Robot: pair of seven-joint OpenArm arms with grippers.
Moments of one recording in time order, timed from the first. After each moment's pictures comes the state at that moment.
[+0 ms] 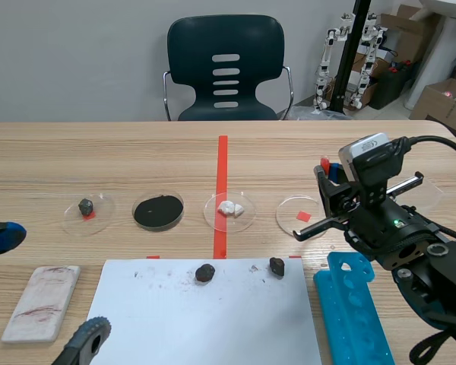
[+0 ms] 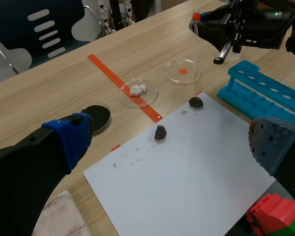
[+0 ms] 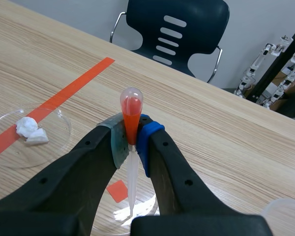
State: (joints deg) left arm 65.9 -22.8 -12.0 124.6 -0.5 -27.3 -26.3; right arm -4.1 17.6 -12.6 70.2 -1.9 5.8 27.3
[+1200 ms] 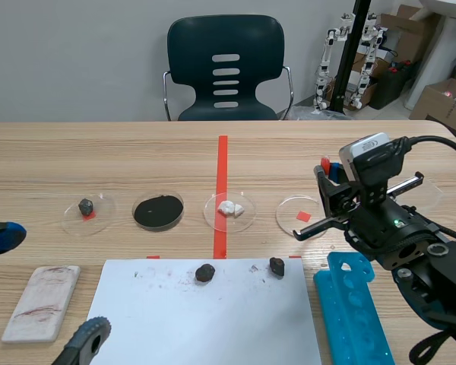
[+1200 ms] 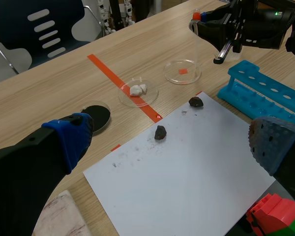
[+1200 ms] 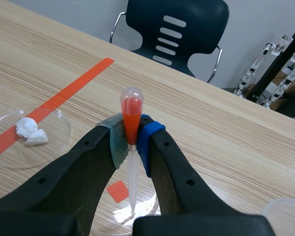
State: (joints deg) left arm 65.9 -22.8 -12.0 124.6 -0.5 -27.3 -26.3; right arm -4.1 17.6 -12.6 70.2 -1.6 5.8 27.3
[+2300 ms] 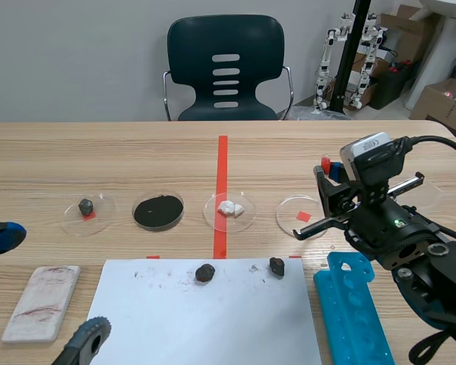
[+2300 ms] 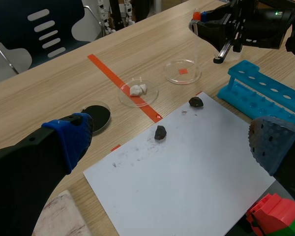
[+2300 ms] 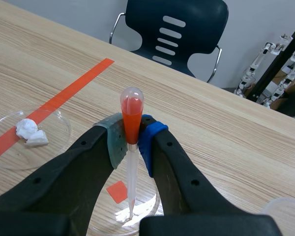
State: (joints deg) left arm 65.9 -22.8 -12.0 124.6 -0.5 -27.3 -26.3; right arm -4.1 17.6 -12.6 70.2 -1.2 5.8 27.3
